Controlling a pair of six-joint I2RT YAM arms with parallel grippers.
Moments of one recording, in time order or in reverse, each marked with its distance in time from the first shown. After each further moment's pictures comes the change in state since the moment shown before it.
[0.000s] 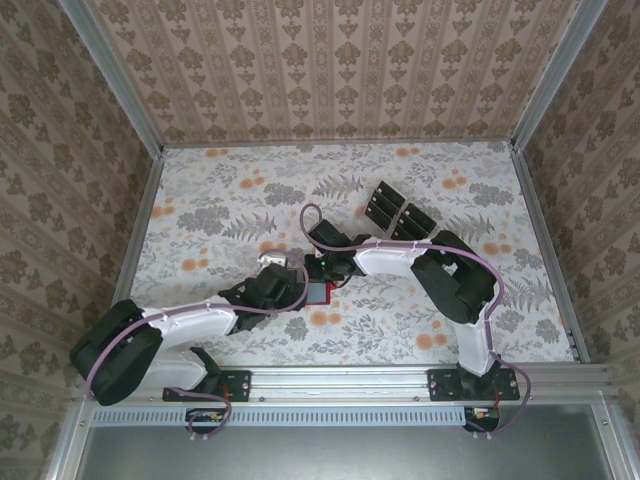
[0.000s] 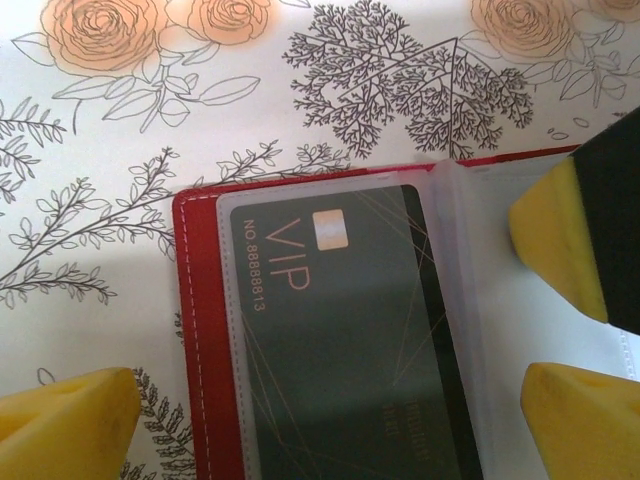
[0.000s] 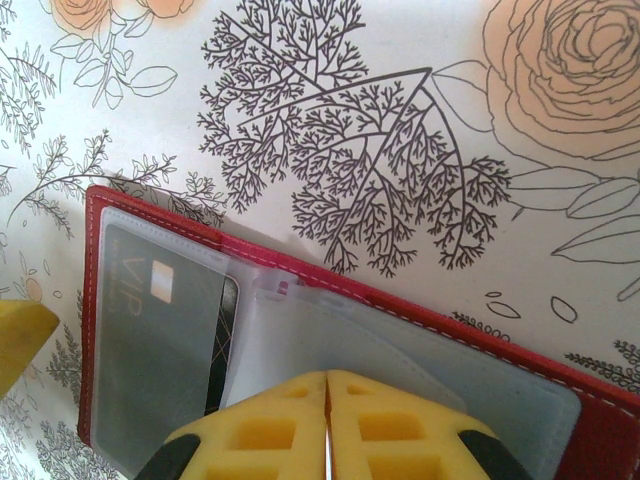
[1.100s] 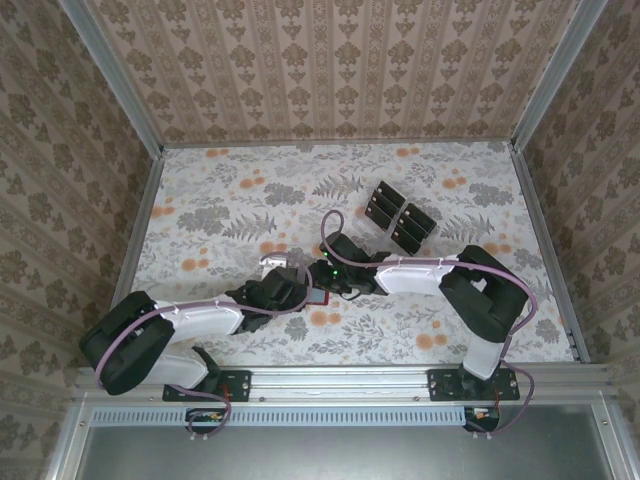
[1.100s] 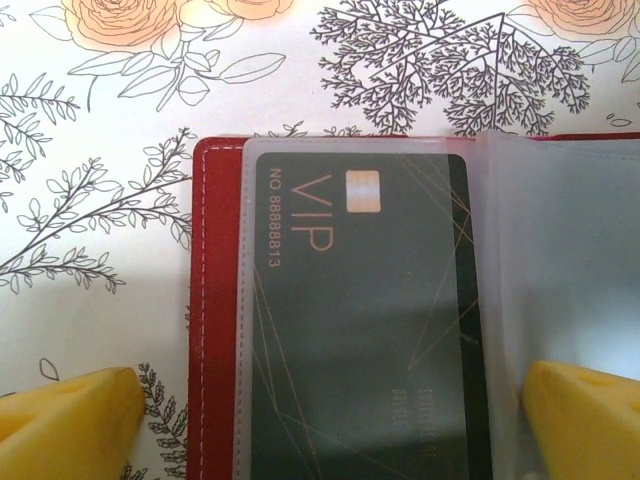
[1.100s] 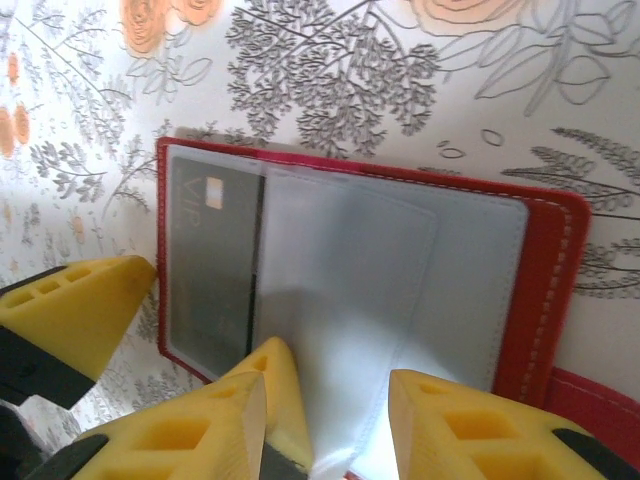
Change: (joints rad) left arm -0.025 0.064 0.001 0.016 -0.073 -0.043; right arm 0.044 -0.209 -0.257 0.201 0.048 0.240
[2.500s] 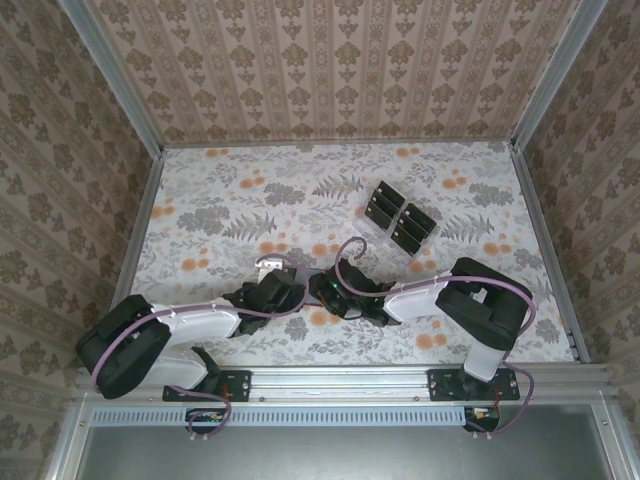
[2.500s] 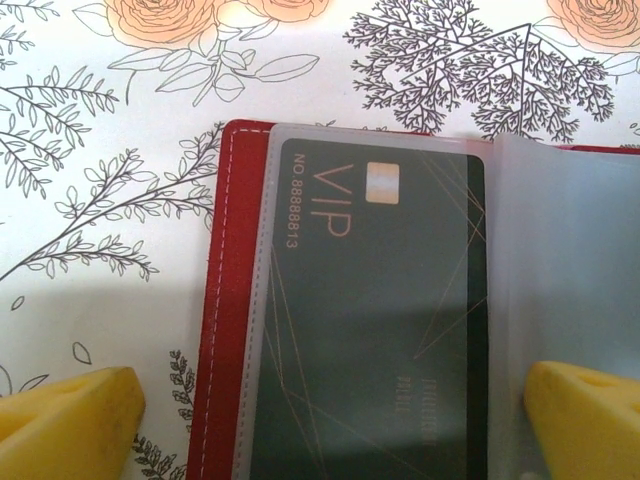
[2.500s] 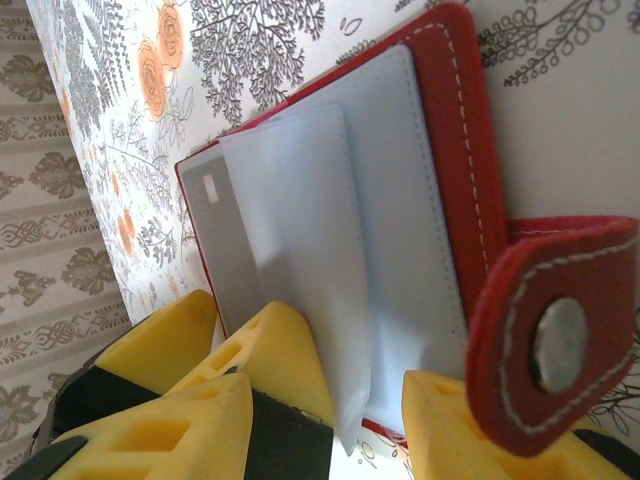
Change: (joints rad) left arm 0.000 -0.029 -0.034 0.019 -0.027 -0.023; right arm 0.104 -0.031 -0.271 0.443 0.149 0.529
